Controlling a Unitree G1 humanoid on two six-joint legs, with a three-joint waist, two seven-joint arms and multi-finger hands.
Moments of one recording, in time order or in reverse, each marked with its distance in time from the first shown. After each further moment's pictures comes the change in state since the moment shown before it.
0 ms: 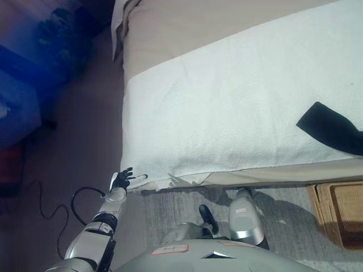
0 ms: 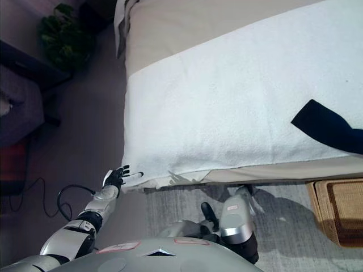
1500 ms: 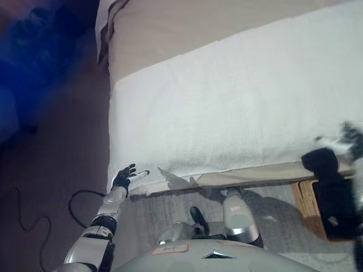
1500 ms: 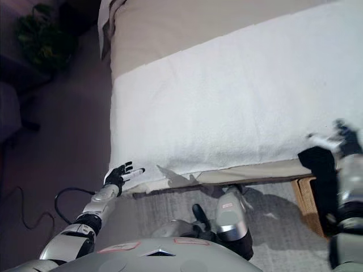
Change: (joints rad) left arm 0.050 -0.028 0.073 -0.083 -0.028 -0.037 -0.077; right arm 1.469 0.962 -0.887 -0.709 0.487 -0.244 0.152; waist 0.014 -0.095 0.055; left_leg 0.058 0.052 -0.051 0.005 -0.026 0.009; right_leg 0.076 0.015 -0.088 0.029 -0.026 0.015
